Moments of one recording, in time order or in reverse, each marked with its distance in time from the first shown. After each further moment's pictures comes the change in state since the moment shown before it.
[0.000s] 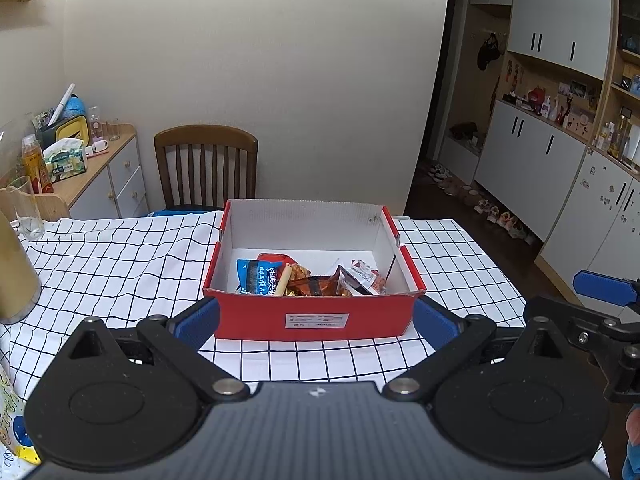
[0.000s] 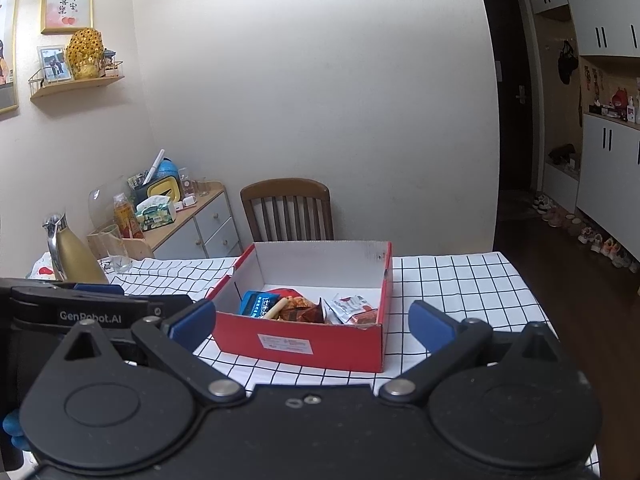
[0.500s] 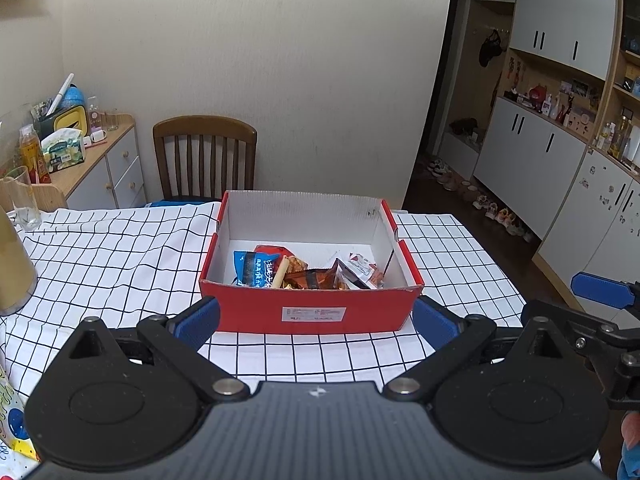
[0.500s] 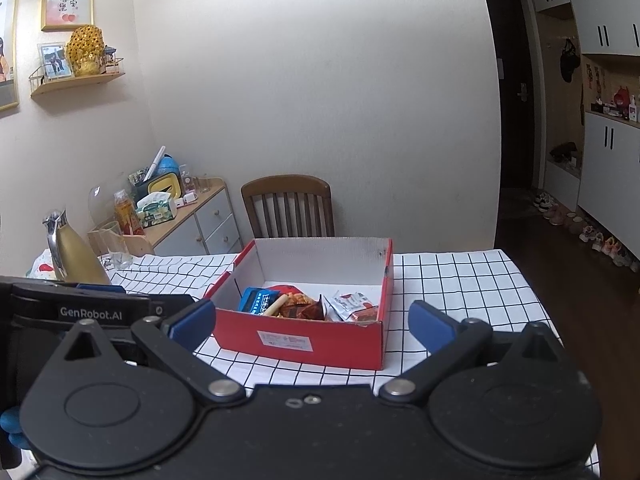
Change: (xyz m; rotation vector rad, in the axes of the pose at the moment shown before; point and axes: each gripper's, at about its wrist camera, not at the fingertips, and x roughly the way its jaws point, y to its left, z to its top) left arm 0.004 0.001 0.001 -0.013 0.025 -0.008; right arm 0.001 -0.001 0.000 -0.006 0.011 0.000
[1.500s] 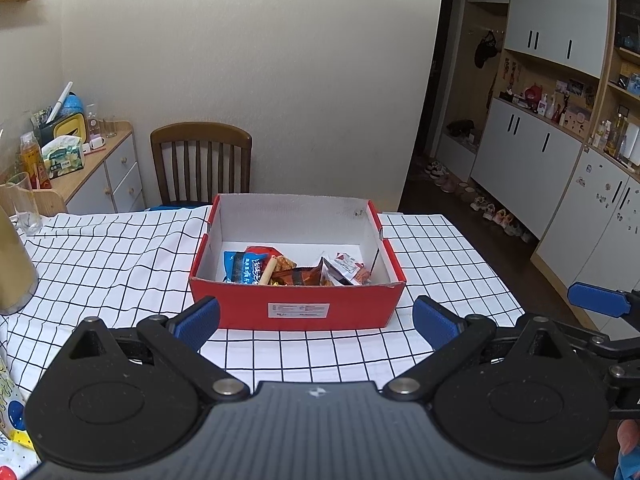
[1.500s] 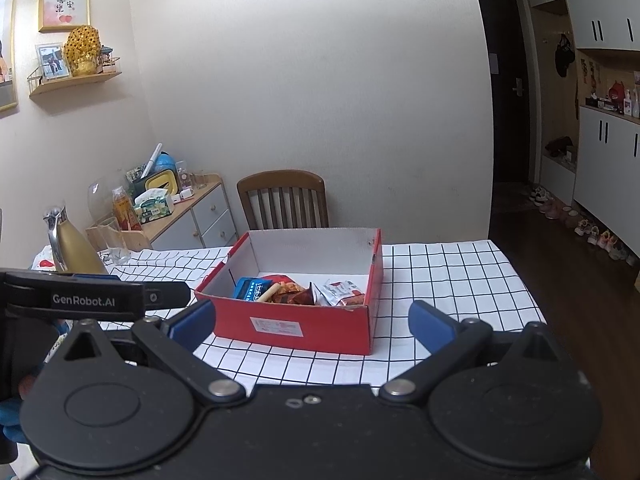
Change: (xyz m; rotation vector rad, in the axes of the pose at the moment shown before) left arm -0.018 -0.025 -0.009 0.012 -0.016 0.006; right arm -0.017 -0.014 -0.008 0.011 0.013 -0.003
